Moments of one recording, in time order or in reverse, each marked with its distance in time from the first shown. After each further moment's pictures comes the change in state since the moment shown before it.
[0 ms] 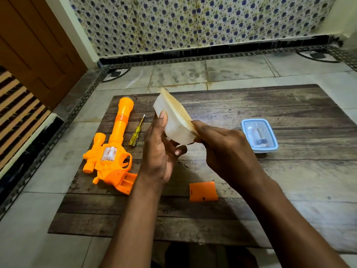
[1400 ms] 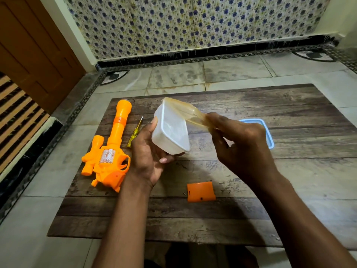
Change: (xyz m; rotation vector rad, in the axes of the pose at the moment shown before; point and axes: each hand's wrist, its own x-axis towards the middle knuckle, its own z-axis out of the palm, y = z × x) left_hand 0.002 0.008 -0.019 0.067 0.028 -0.125; right_hand -0.006 0.018 -0.018 -0.004 0.175 0.072
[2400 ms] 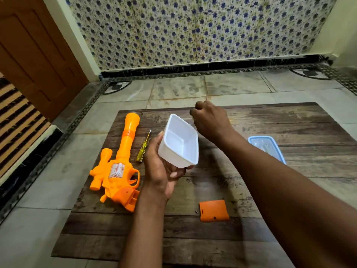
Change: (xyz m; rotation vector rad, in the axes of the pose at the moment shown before) left_hand 0.003 0.006 0.004 -0.110 0.026 -0.040; right_hand 0.087 0.064 0.121 -0.479 -0.458 -0.025
